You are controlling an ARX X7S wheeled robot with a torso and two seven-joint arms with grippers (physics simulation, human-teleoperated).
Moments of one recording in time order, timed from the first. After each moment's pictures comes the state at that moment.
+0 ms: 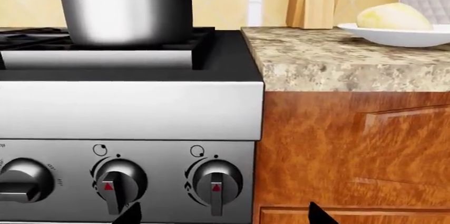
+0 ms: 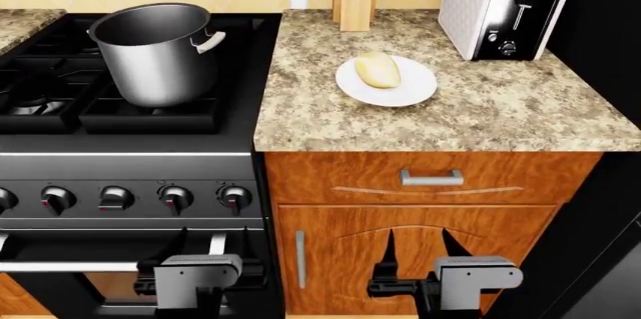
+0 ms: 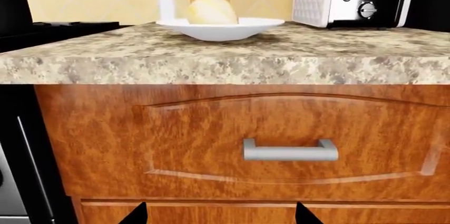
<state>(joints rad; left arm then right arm) -0.02 -0.17 0.19 0.00 -0.16 0.02 -0.21 0.01 0.17 -0.20 0.00 0.17 -0.01 0.18</state>
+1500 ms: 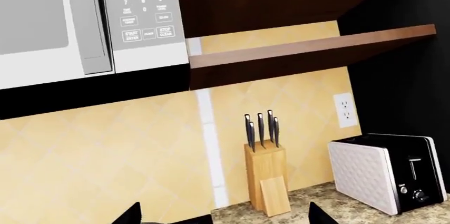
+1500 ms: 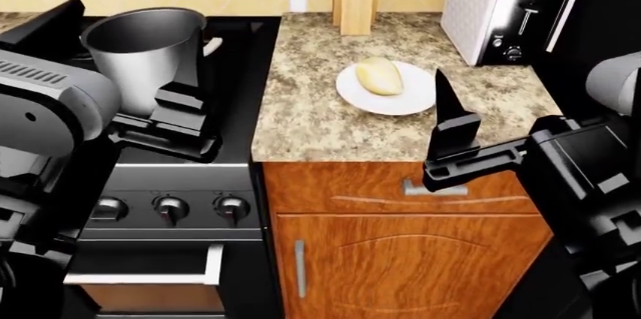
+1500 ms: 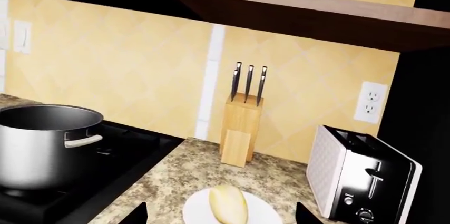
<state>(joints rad) -0.82 -0.52 -0.14 0.99 -1.20 -1.21 -0.64 0.88 0.73 0.00 -0.87 1.62 1.13 0.96</state>
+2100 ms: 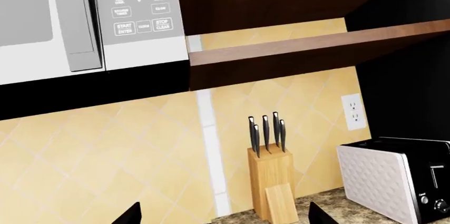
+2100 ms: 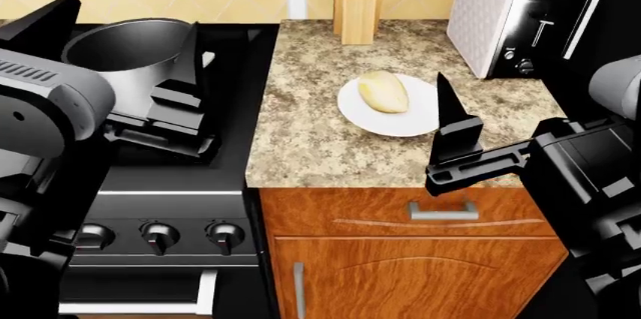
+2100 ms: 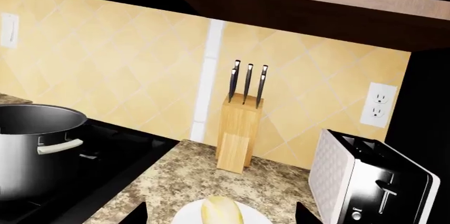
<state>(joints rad) -0.84 -0.55 -0.13 0.98 -1.26 -1.19 -0.69 0.88 0.75 -0.01 -0.88 1.64 1.12 0.96</state>
